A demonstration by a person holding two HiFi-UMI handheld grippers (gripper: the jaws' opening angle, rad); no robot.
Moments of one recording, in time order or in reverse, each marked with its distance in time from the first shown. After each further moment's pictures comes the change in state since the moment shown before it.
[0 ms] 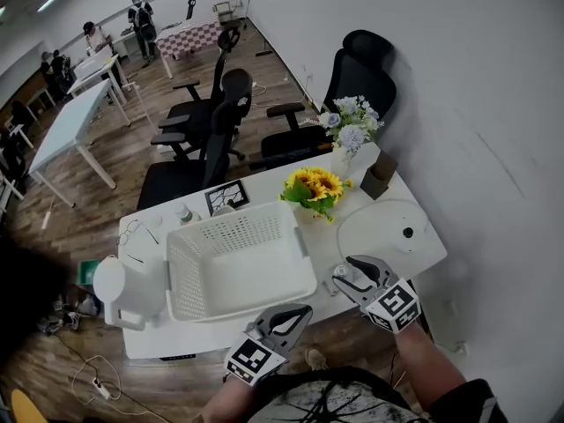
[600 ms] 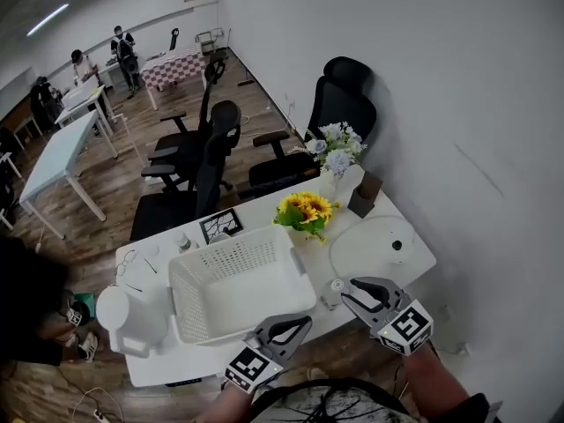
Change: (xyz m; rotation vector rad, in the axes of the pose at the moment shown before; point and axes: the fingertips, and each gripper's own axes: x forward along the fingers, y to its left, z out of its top) left arm -0.015 0.002 0.027 0.061 -0.051 -0.101; right arm -0.050 0.026 0.056 -0.041 -0.097 -0.087
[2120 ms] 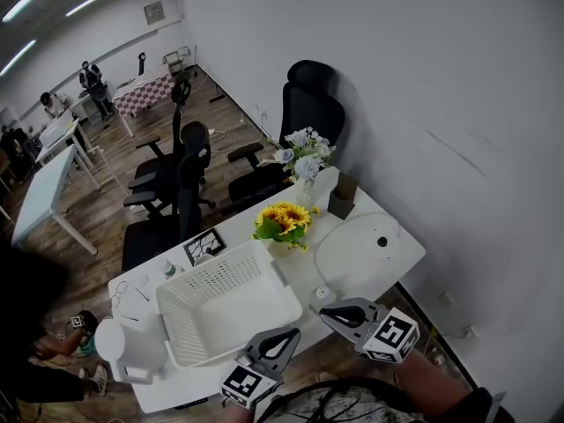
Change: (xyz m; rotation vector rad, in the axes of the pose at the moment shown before) left arm 0.004 -0.001 -0.006 0.008 0.002 -0.002; right arm 0.003 0.038 -0.006 0.135 -0.026 0.129
